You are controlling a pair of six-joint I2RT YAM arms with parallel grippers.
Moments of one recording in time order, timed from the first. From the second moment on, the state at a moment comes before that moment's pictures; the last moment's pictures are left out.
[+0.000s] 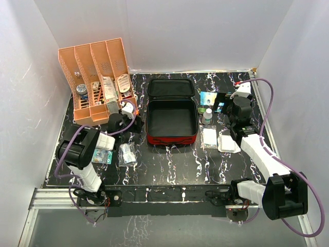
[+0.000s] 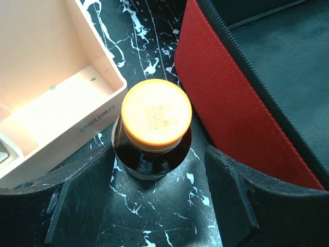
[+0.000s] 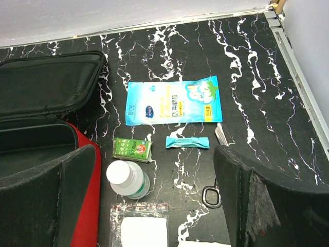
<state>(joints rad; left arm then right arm) -0.30 1.71 0.52 0.84 0.22 0.00 0.14 1.13 0.72 0.17 0.21 0.14</state>
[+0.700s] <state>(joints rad) -0.37 1.91 0.55 1.09 0.03 -0.05 0.14 1.15 0.70 0.18 0.18 0.13</state>
